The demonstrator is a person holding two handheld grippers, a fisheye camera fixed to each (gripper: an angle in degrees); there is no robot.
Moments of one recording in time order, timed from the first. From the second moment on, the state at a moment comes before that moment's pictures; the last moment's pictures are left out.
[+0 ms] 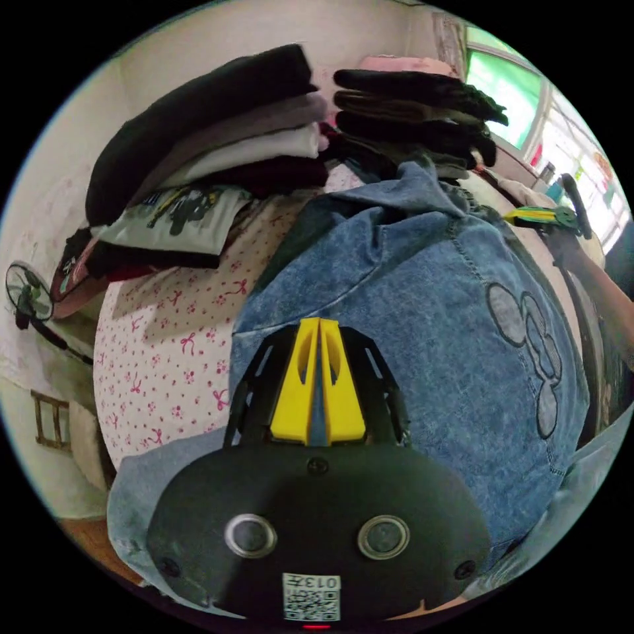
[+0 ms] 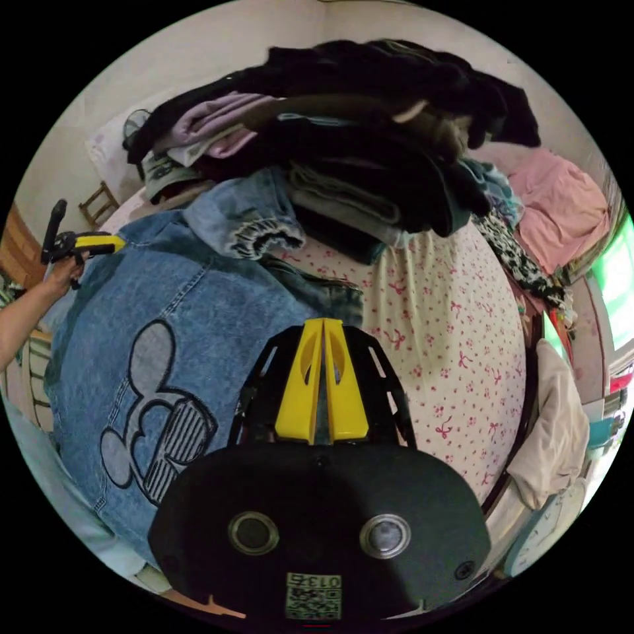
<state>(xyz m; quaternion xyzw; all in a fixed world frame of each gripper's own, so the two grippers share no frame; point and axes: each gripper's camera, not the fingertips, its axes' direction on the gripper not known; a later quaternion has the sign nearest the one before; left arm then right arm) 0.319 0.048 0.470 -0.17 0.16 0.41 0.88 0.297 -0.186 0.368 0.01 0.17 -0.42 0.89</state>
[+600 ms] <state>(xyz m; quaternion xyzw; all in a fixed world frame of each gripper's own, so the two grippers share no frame) 0.335 0.125 0.399 -0.19 0.22 0.50 0.81 0.298 -0.053 0.322 -0.01 0.15 -0.41 0.90</state>
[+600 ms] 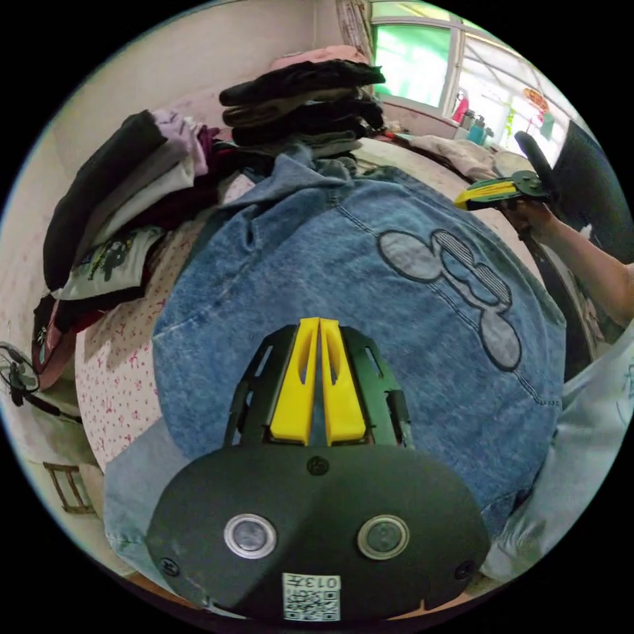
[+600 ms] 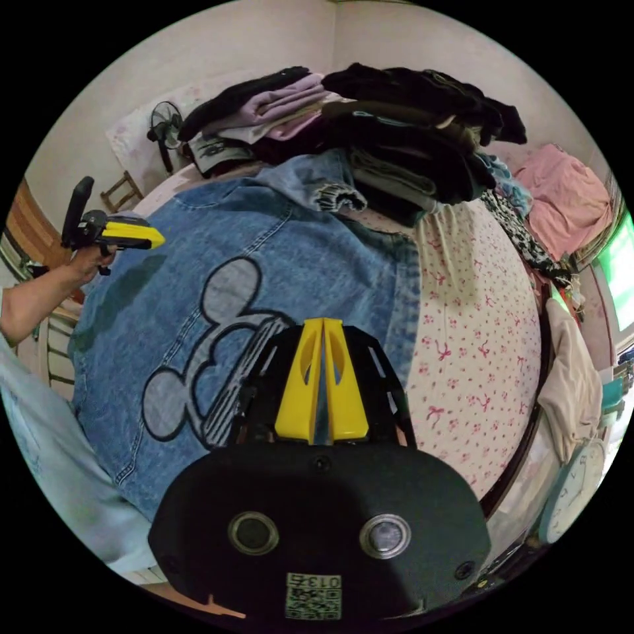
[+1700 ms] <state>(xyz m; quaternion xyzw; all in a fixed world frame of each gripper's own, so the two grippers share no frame) 0.199 0.277 0.183 -0.32 0.23 0.63 0.67 0.354 0.309 0.217 -0.16 0.08 -0.49 0.85</state>
